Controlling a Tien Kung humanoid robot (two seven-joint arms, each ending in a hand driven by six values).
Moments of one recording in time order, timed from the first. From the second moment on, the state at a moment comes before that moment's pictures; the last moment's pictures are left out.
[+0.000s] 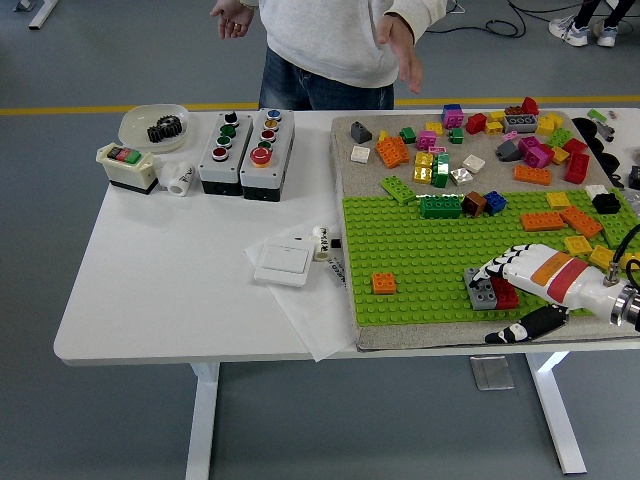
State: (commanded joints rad) left arm -0.16 0.11 -0.63 -0.25 1.10 0.06 0.32; right arm 0.51 -0.64 0.73 1.11 -2.08 -0.13 0.52
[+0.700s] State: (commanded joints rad) left arm -0.16 0.11 -0.63 -0.25 1.10 0.06 0.32; right arm 0.51 -0.65 0.79 1.14 -2.03 -0.12 0.52
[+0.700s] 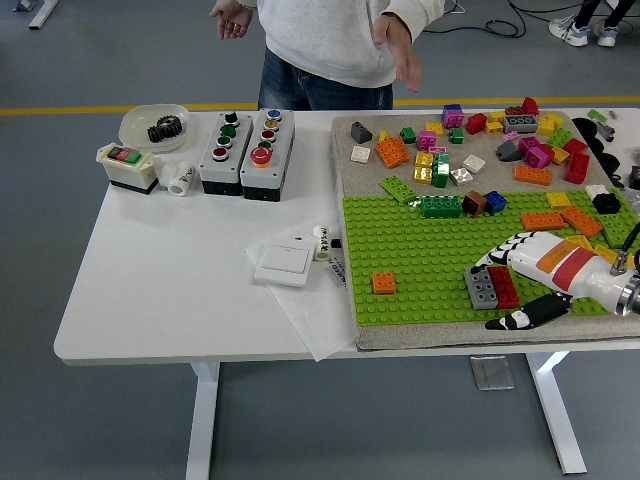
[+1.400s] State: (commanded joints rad) left arm -0.17 0.11 -0.63 -0.25 1.09 0.06 0.31; right arm 0.47 -0.63 0.91 1.18 -1.41 0.09 0.35
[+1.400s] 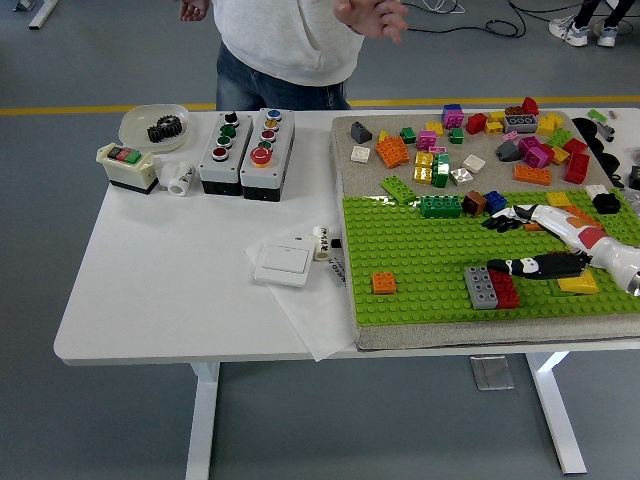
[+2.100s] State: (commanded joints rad) left arm -0.17 0.11 -0.63 -0.25 1.10 0.06 0.31; right arm 0.44 -0.59 1.08 1.18 -0.54 0.15 0.07
